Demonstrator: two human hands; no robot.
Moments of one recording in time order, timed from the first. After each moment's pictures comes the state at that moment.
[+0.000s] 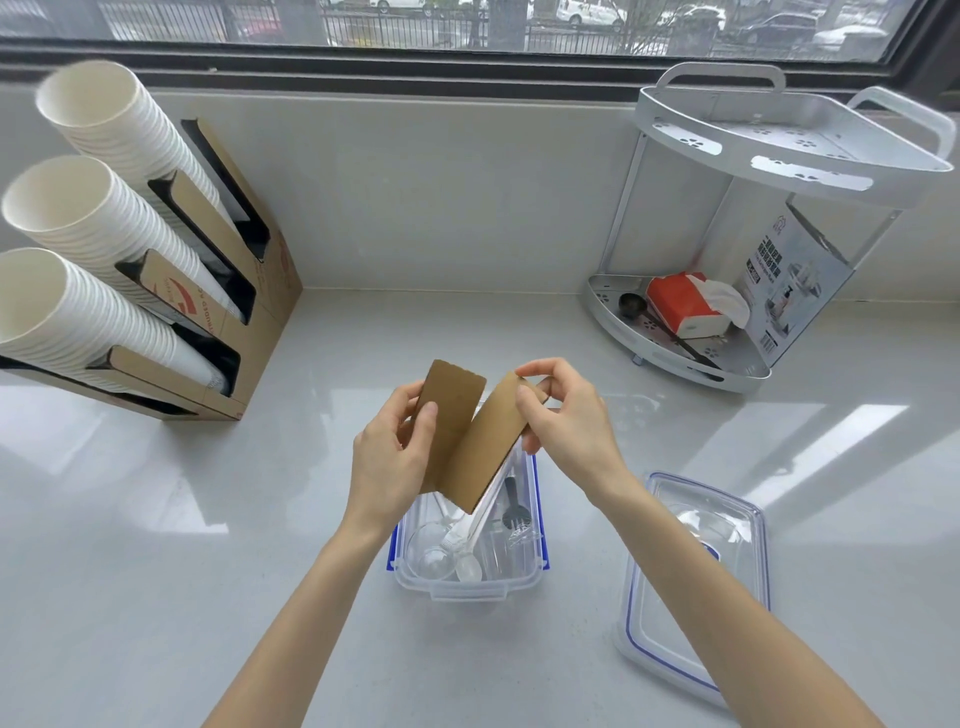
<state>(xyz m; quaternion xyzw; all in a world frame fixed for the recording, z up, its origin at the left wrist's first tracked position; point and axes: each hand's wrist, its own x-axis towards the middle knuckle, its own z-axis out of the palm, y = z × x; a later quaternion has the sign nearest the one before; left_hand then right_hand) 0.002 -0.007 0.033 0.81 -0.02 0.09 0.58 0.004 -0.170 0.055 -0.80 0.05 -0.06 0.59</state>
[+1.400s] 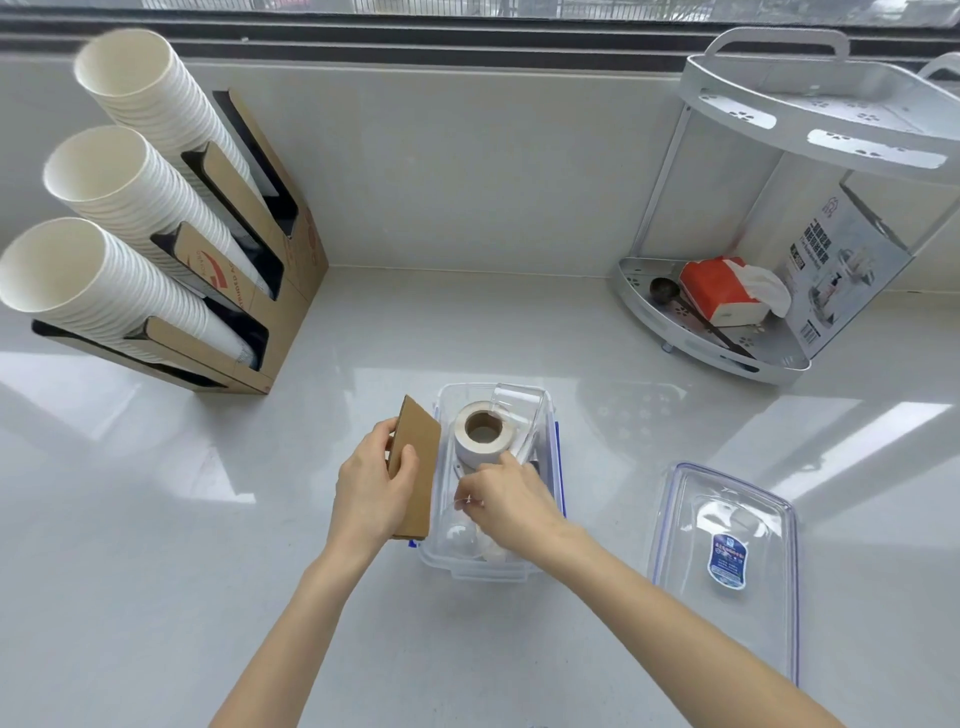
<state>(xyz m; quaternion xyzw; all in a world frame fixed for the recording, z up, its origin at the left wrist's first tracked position) -0.018 0.026 0.001 0.89 0.08 0.03 0.45 -0.012 -0.116 -0.024 -0.96 -0.15 0.13 0.17</state>
